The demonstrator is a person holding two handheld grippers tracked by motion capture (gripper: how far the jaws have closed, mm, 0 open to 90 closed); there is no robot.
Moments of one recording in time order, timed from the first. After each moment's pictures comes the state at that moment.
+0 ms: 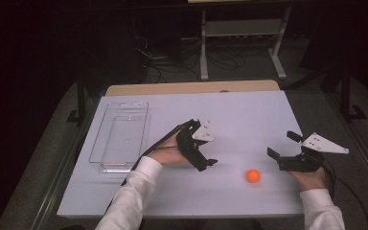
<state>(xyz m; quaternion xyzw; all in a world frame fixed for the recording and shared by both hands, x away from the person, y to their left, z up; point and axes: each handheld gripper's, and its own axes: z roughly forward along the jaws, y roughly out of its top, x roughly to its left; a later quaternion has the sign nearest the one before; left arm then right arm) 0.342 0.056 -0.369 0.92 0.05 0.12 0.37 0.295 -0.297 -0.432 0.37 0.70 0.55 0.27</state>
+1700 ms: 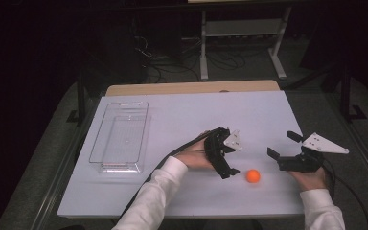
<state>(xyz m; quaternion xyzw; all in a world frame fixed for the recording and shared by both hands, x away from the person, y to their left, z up) 0.338 -0.015 -0.392 0.94 0.00 0.07 0.34 0.295 -0.297 -0.432 0.37 0.70 0.54 0.27</state>
